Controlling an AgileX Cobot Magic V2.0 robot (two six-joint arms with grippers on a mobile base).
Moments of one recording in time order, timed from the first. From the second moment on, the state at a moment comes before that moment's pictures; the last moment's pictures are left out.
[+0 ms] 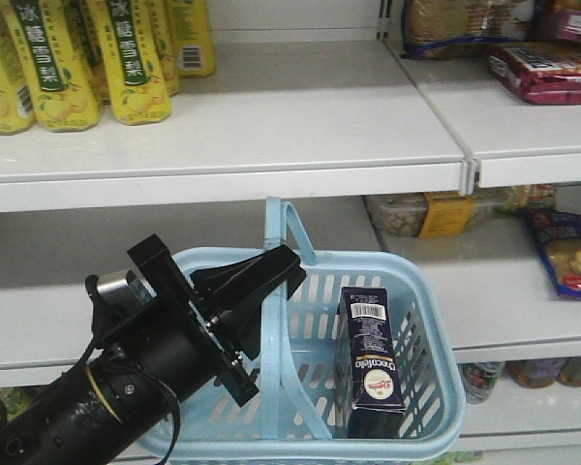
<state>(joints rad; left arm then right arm) -0.83 1.42 -0.46 0.04 -1.09 -1.84 -0.09 -0.01 0.03 0.11 0.14 -0.11</state>
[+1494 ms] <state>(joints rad) -0.85 1.41 -0.46 0.13 -1.10 -1.86 -0.09 -0.01 0.03 0.11 0.14 -0.11</state>
